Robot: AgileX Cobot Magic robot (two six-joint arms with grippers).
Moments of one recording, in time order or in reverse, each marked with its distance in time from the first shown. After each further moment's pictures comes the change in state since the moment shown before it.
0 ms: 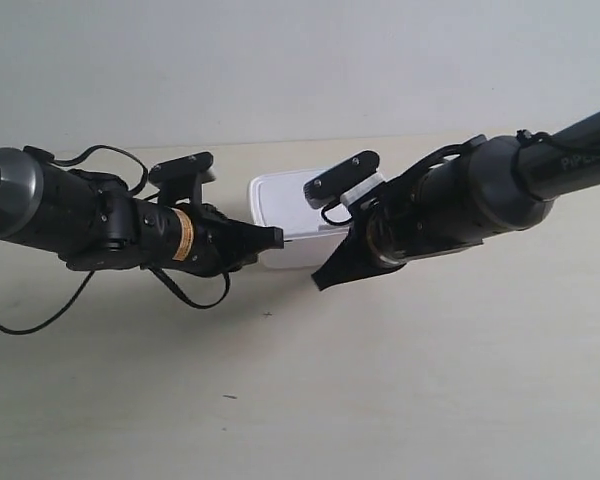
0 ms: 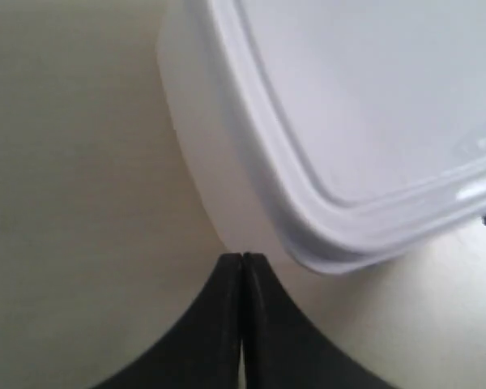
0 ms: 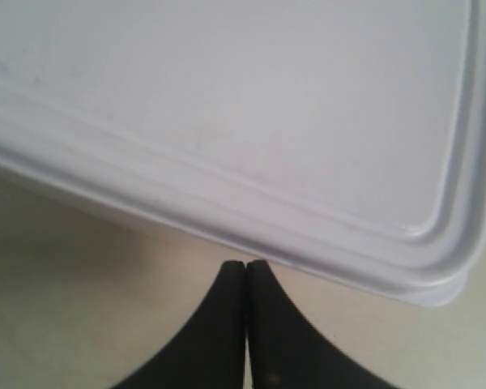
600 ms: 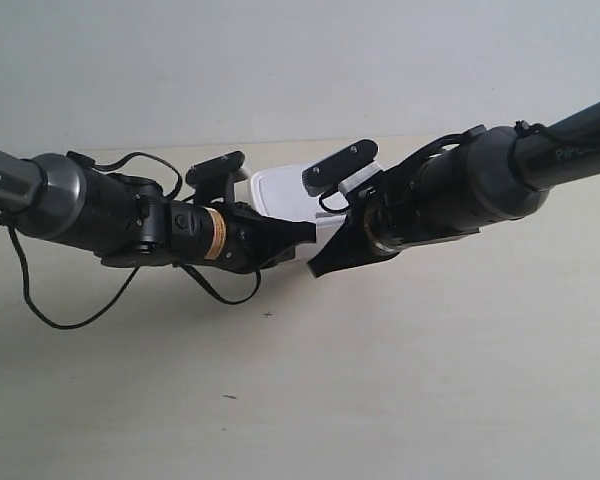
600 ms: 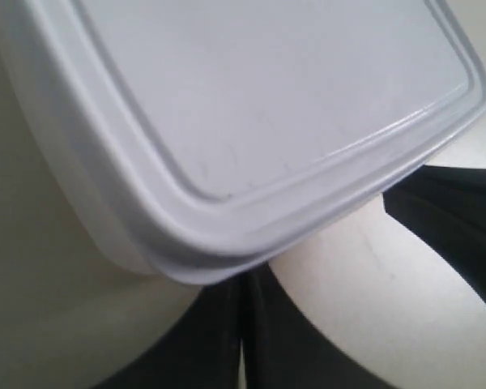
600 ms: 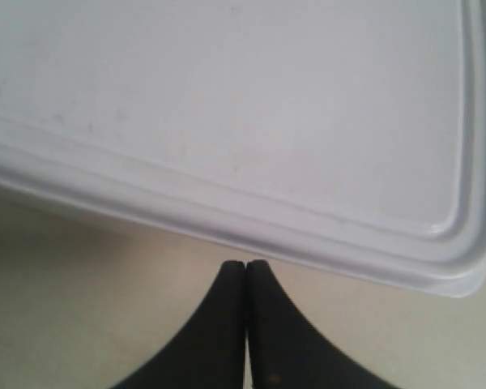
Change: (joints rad) left arm -0.031 0.082 -0.100 0.069 -0.095 -0.114; right arm -0.021 0.021 -0.047 0.004 -0.040 -0.016
